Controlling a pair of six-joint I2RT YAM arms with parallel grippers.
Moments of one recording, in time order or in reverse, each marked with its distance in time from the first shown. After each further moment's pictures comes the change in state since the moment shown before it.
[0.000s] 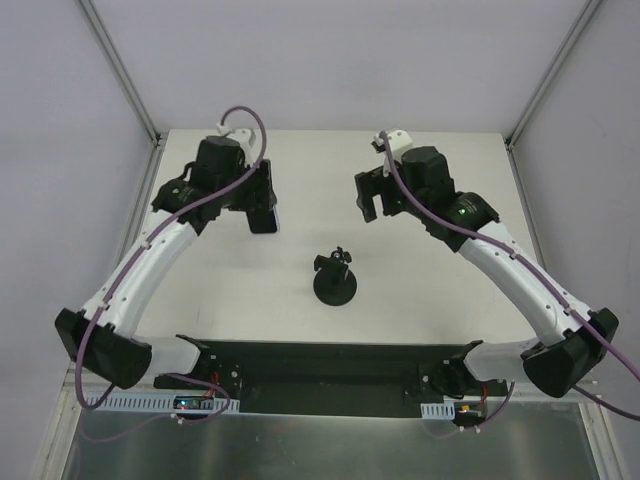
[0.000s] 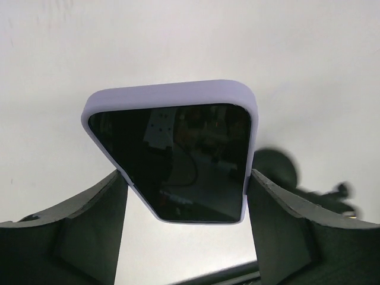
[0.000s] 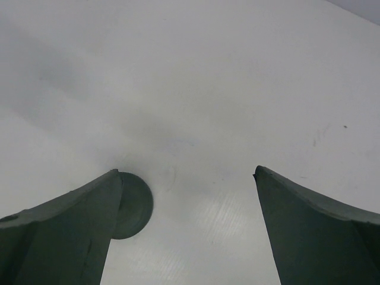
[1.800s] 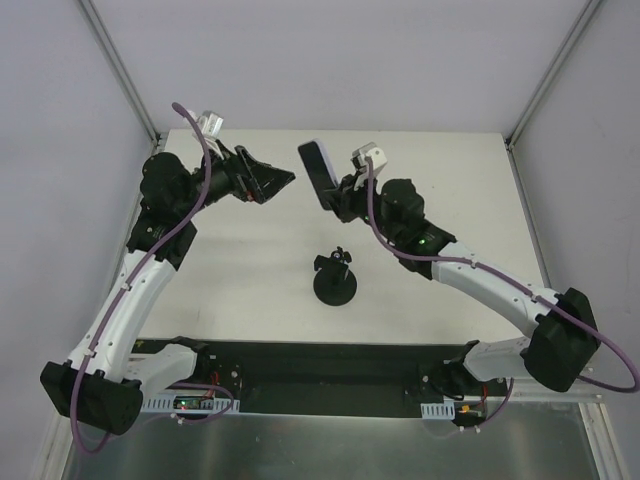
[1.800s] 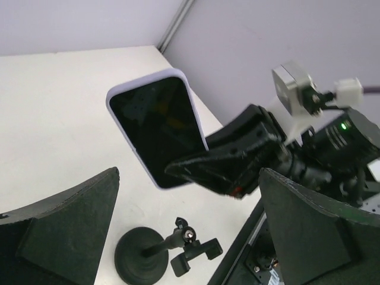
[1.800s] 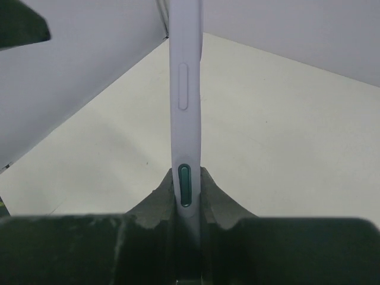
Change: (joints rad) left arm 0.151 -0.292 -0.252 0.779 0.626 -0.323; right arm 0.235 0.060 -0.330 0.837 -0.068 0.139
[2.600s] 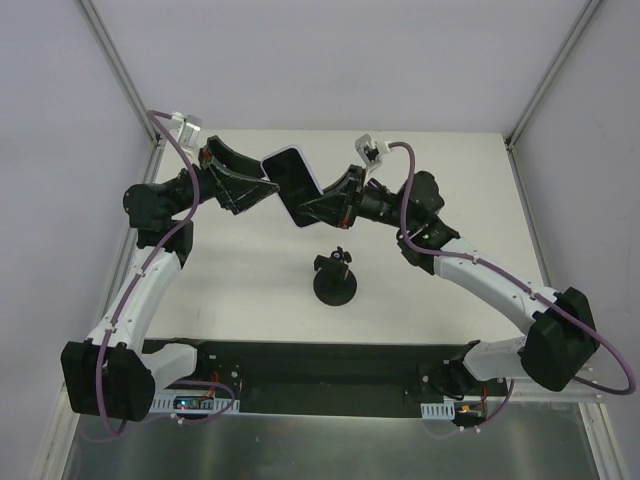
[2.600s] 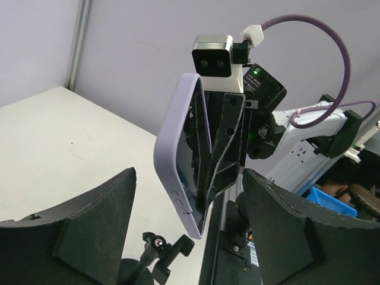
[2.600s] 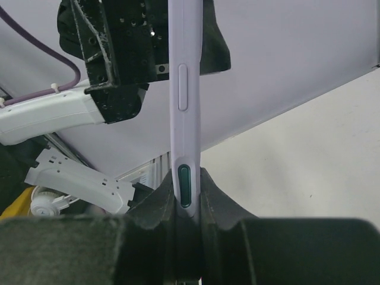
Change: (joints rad) left arm 0.167 0.037 -0.194 0.866 0.458 -0.418; right arm -0.116 -0.022 -0.011 0.316 -0.681 0.429
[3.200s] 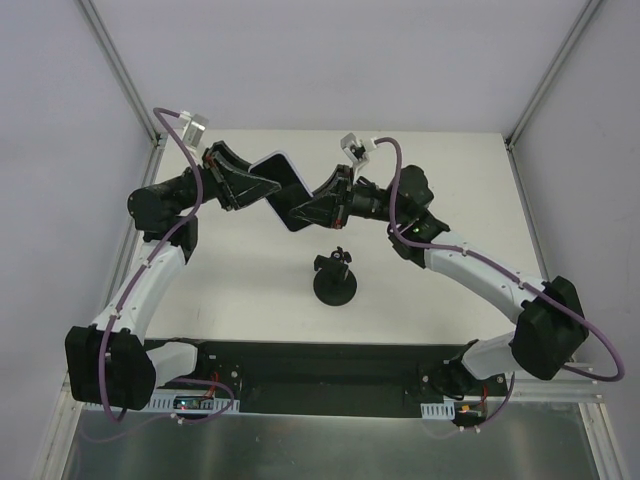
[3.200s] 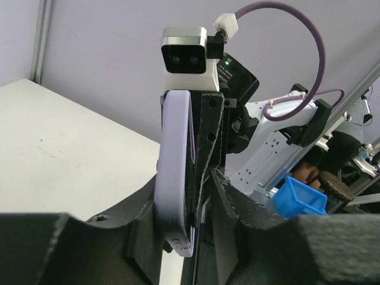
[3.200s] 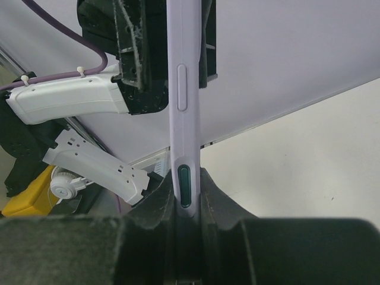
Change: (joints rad) left arm -0.015 0.081 -0.005 0.224 0.065 -0.198; right arm 0.009 0.080 0.053 0.035 -0.107 0.037
